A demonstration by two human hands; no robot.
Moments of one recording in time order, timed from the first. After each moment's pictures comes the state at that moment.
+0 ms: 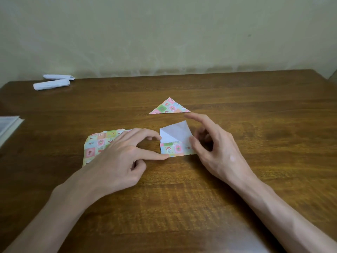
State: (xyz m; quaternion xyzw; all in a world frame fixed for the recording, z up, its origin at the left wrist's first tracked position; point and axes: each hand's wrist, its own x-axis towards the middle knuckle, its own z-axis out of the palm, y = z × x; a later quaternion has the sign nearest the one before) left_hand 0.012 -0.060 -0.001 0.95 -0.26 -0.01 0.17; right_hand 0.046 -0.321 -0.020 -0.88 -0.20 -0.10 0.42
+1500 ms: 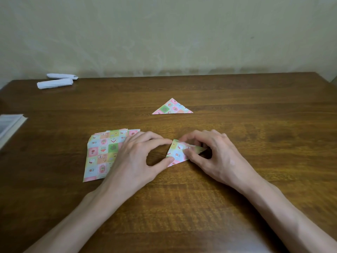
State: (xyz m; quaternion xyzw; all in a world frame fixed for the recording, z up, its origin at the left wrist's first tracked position) left_hand 0.012 -0.091 -0.028 0.94 -0.14 0.13 0.28; right_hand 0.048 -0.326 -0.025 -0.91 -0.26 -0.05 0.30
